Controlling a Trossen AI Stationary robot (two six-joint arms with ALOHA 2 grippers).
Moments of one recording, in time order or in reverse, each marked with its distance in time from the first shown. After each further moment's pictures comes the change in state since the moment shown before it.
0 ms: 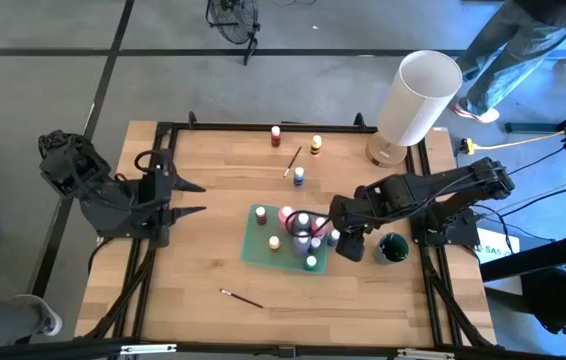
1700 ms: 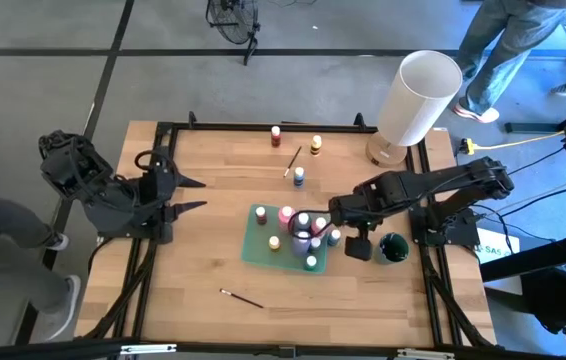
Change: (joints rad) left arm 0.001 0.006 0.000 -0.035 -0.061 -0.042; right arm -0.044 0.000 -0.040 -0.044 -0.107 -0.194
